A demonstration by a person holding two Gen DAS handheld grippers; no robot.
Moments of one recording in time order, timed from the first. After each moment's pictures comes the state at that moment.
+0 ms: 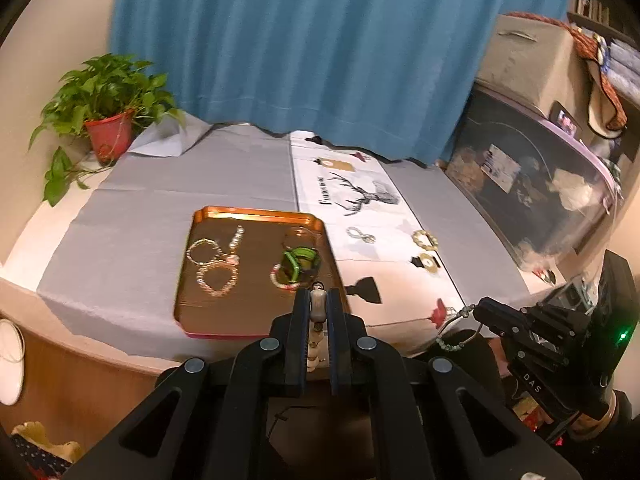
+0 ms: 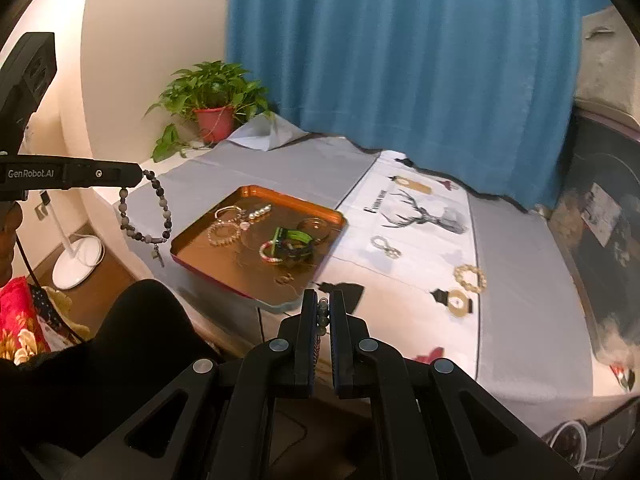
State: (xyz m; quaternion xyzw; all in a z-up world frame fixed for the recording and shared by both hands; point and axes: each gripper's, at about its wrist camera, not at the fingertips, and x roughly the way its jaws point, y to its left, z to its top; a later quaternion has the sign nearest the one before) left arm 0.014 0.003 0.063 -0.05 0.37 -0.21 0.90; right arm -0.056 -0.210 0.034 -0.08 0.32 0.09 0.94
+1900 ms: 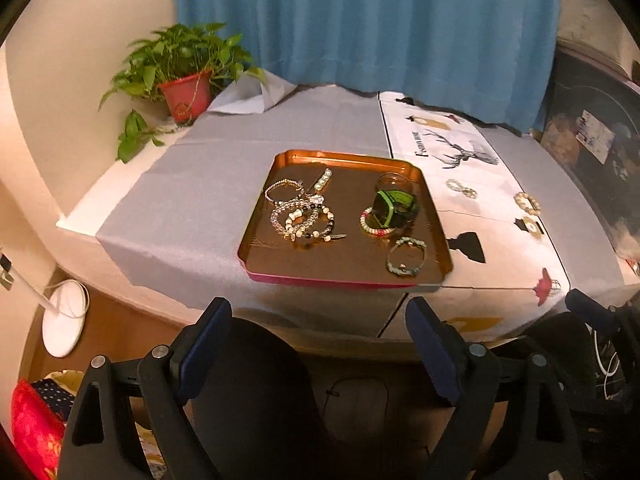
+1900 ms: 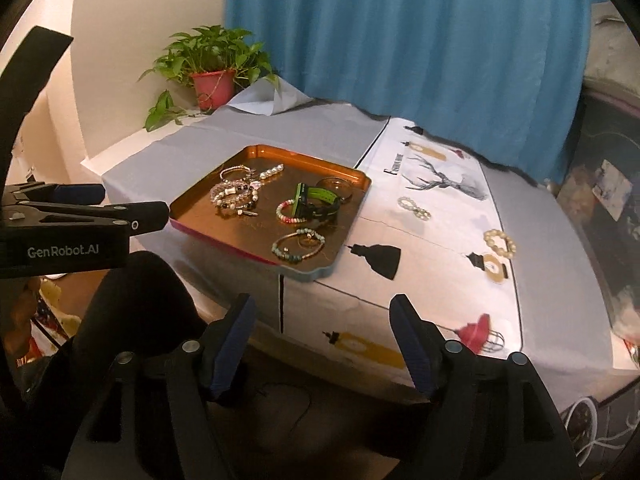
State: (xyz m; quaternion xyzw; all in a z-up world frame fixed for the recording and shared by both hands) left arm -0.003 -0.009 -0.013 0.01 0.40 -0.04 0.92; right arm -0.055 -0.161 -0.022 -0.08 0.35 0.06 0.93
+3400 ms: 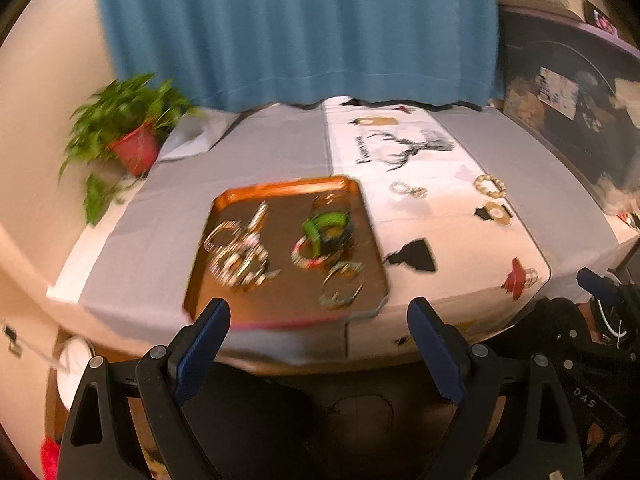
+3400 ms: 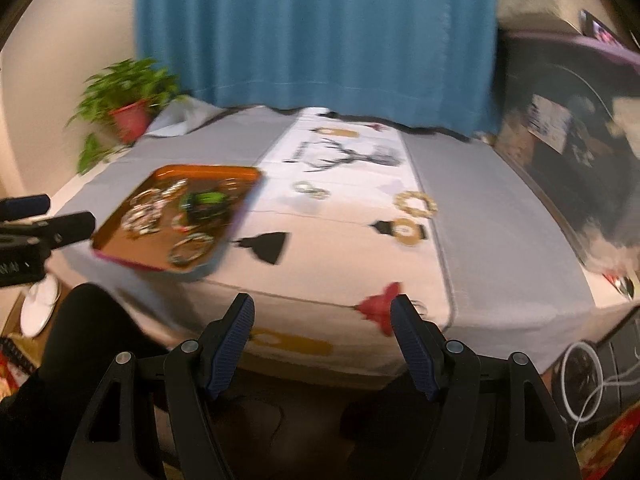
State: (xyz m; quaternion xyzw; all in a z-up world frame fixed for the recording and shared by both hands) left arm 0.024 -0.106 0.005 0.10 0.38 -0.10 0.91; right arm -0.048 -0.278 -0.032 0.00 0.35 -0.05 0.93
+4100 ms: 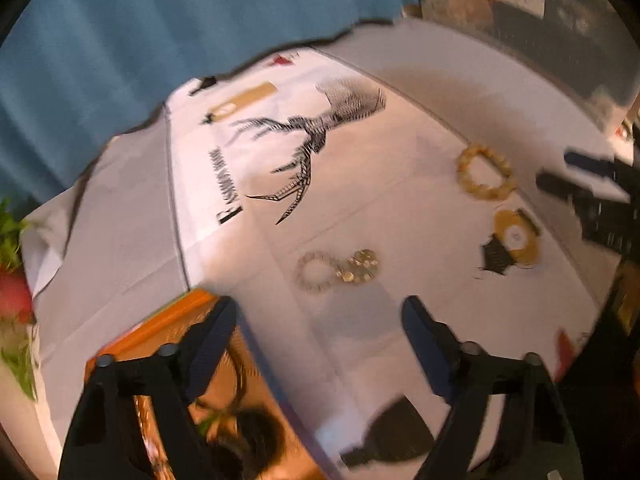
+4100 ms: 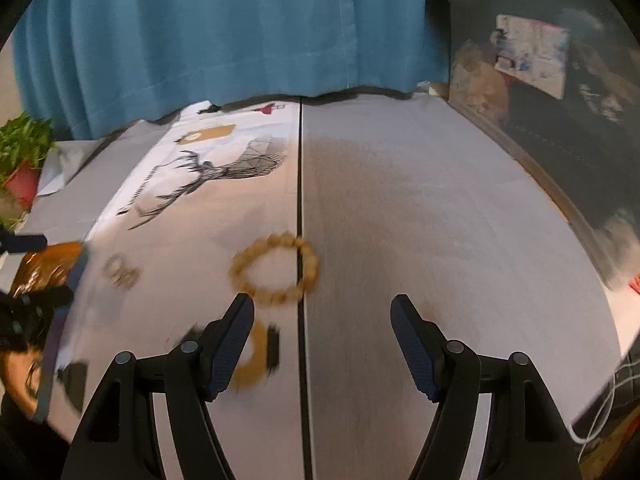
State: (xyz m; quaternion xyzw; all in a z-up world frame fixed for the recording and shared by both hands) left arm 0.245 -0.267 -0.079 0.27 0.46 -0.26 0.81; right arm 0.146 -0.469 -0.085 0.08 0.39 -0.13 0.91
